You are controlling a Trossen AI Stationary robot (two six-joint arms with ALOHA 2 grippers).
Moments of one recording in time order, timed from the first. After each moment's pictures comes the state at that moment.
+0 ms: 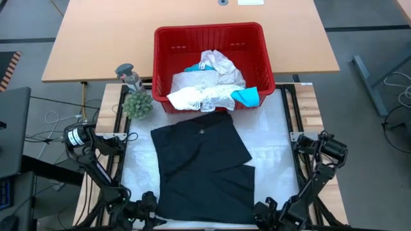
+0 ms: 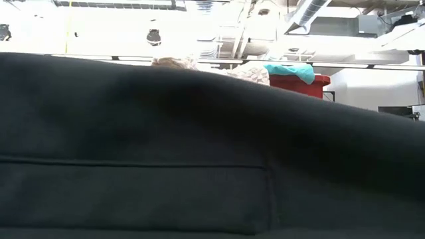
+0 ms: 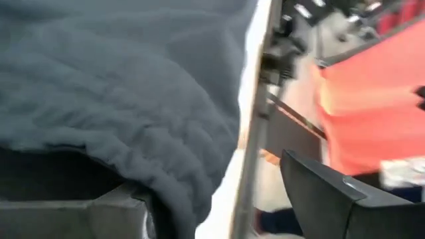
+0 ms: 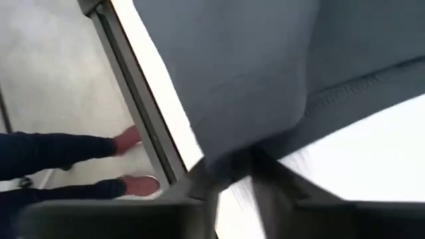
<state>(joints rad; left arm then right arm) -1.11 1.74 0.78 0.27 -0.68 -1.34 1.07 1.92 1.17 -0.41 0.41 1.57</state>
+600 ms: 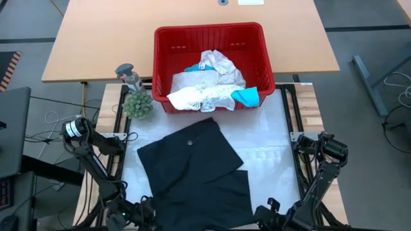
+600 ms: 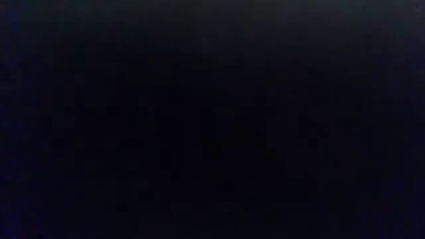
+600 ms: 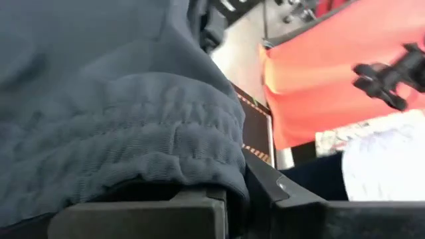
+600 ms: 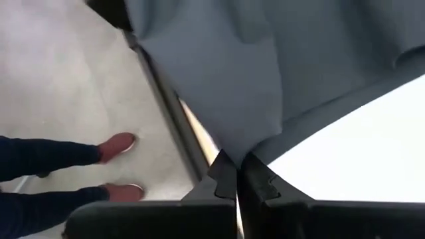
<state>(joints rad) -1.08 1.62 0.78 0.35 -0.53 -1.26 1.08 1.92 1.42 -0.73 0.47 1.54</state>
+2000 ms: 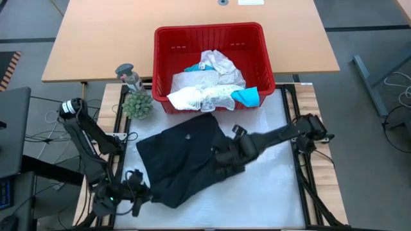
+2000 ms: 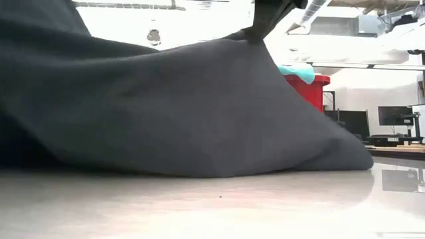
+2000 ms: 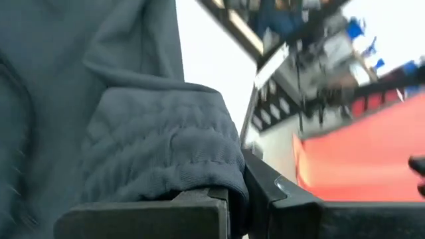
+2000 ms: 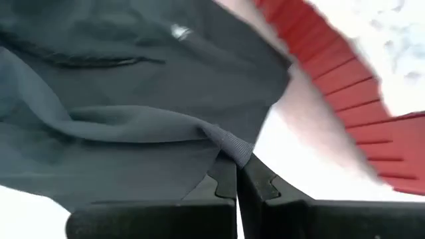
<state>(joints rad) -1.09 1.25 0.78 -0.14 -0.96 -1.36 0.30 1.86 1.83 -1.29 0.61 0.75</state>
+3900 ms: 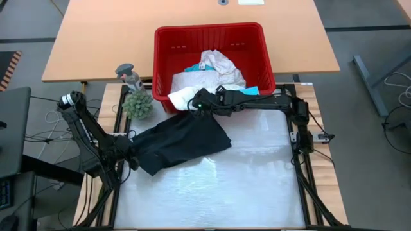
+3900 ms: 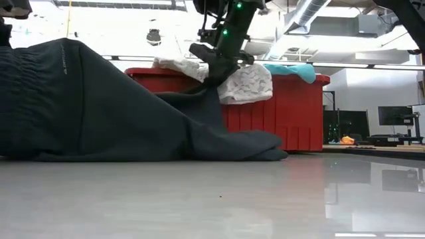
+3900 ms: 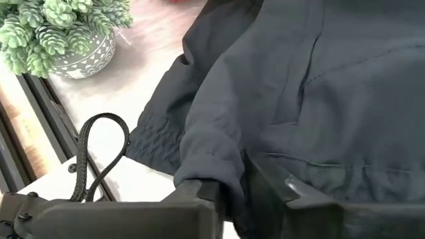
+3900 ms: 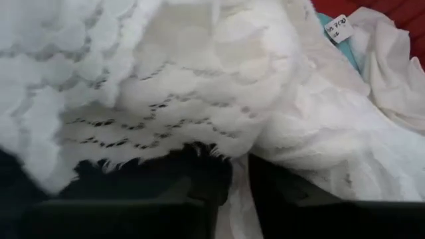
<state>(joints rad) -1.06 1.10 0.76 -1.53 -0.66 -2.10 -0.17 1.97 1.82 -0.83 0.57 0.34</state>
